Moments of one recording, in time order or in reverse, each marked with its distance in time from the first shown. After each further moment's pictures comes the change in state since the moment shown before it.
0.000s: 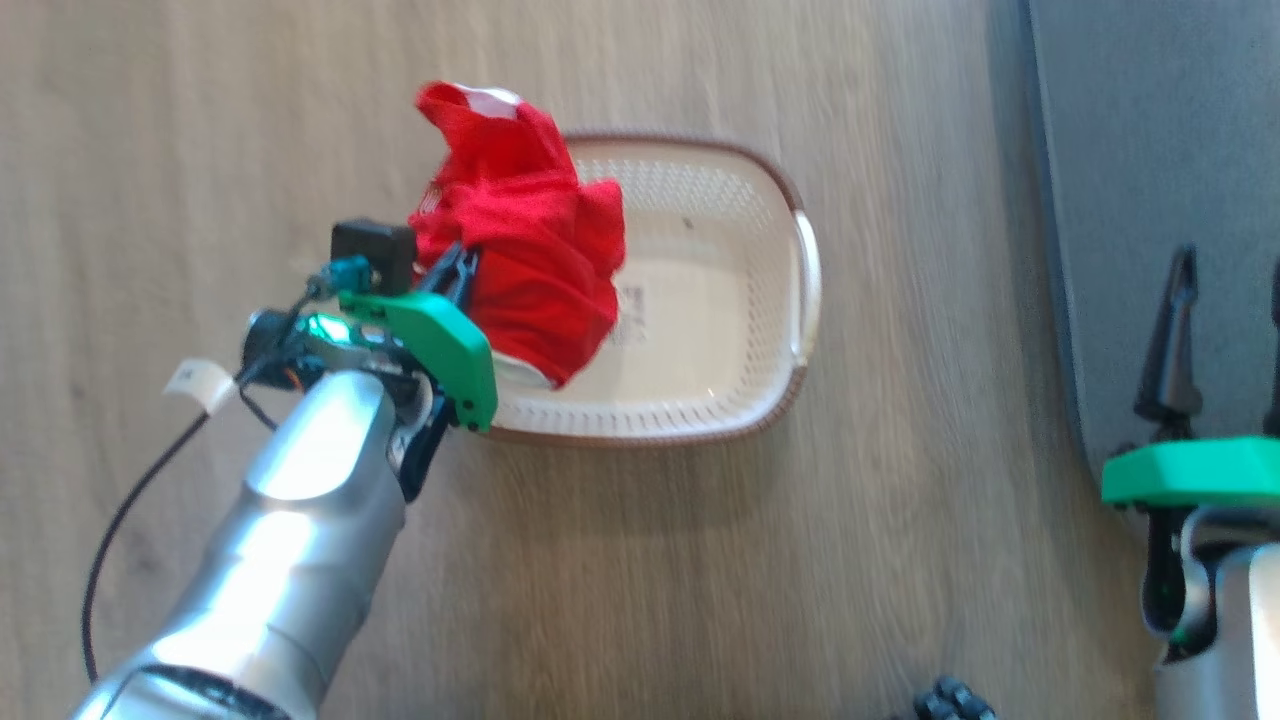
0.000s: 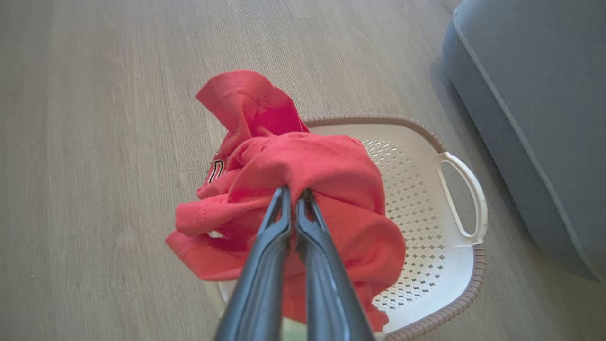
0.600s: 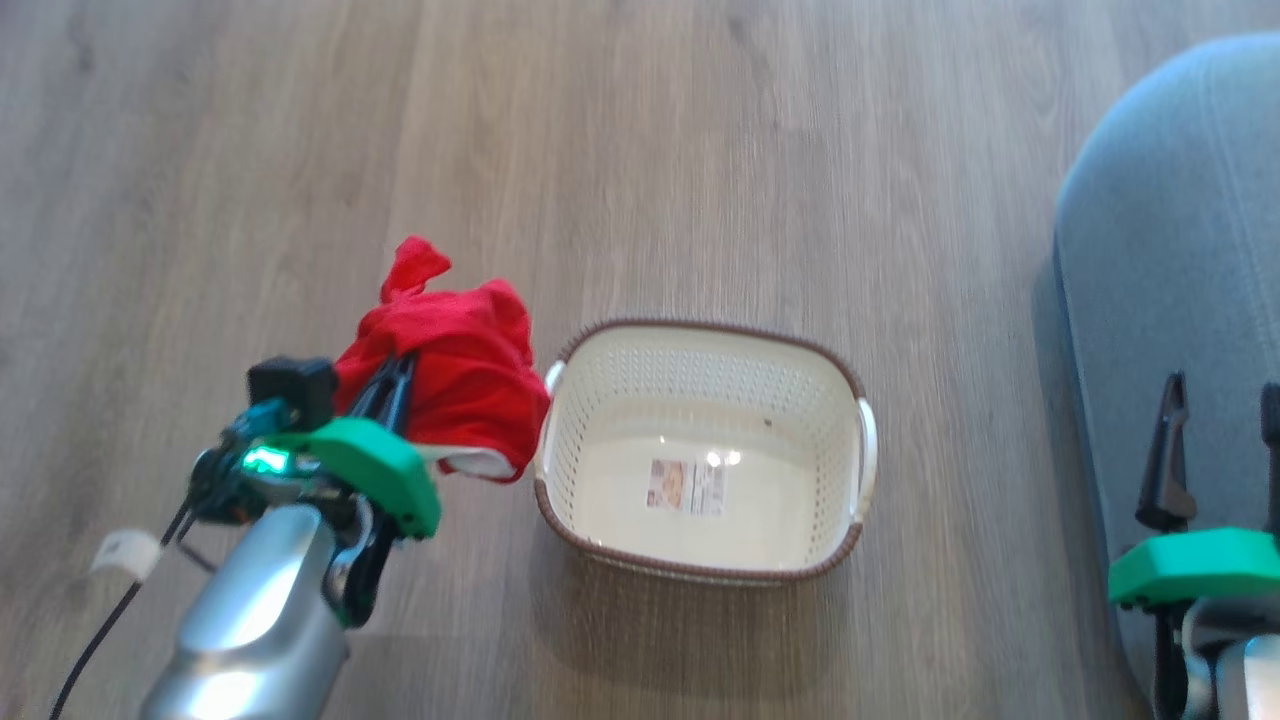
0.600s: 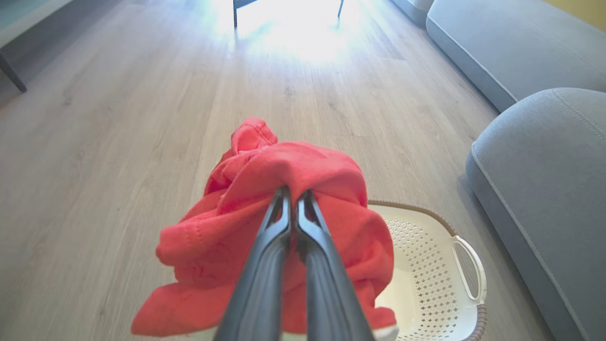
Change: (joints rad) left arm 0.320 0.138 0.077 -0.331 -0.076 0.065 -0.007; right arm 0.137 0.000 -0.044 0.070 -0.045 0.000 0.000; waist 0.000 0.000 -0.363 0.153
